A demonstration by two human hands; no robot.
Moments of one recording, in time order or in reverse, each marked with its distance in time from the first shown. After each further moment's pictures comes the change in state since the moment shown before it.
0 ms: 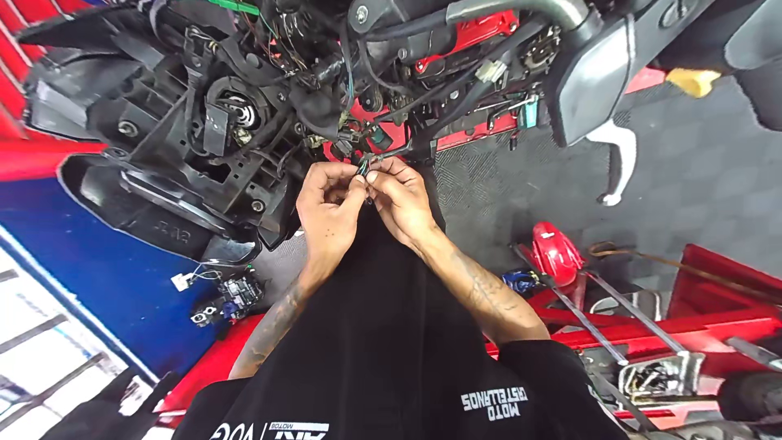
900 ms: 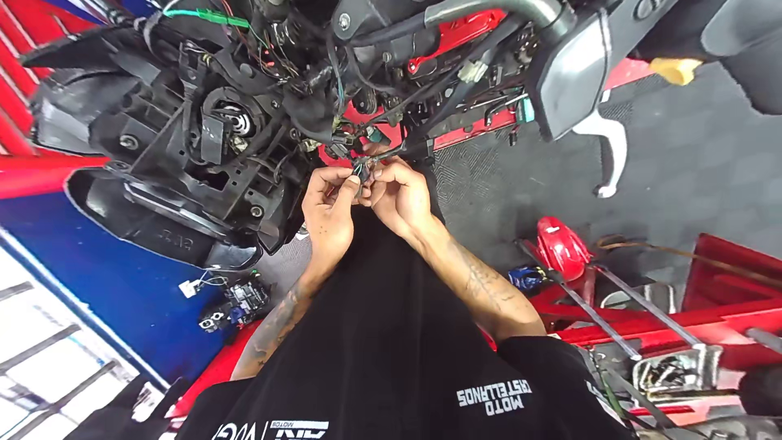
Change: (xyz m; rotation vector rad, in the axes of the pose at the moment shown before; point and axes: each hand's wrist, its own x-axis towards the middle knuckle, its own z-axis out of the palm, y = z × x) left_hand -0.002 -0.014 0.007 -0.260 -0.029 -0.136; right_hand 0.008 -0.005 -0.002 0.229 -0.003 0.141
